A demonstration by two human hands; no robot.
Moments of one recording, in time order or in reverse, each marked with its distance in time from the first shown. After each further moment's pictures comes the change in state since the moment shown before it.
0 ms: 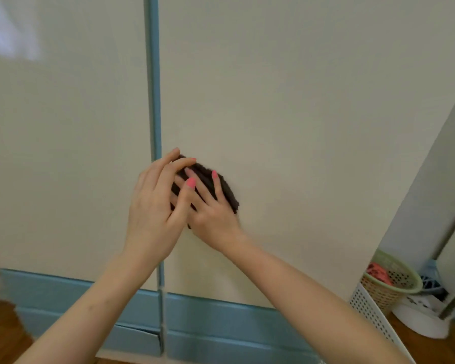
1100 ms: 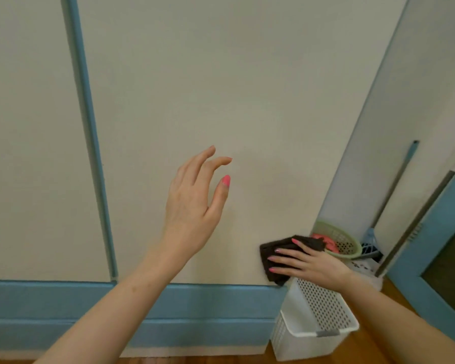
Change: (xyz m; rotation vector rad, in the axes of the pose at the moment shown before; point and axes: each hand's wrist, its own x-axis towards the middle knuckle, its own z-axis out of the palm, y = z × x) left_hand -0.018 0.083 0.079 -0.193 -0.138 0.080; right_hand -0.281 0.173 -0.148 -0.344 -0.725 -0.573
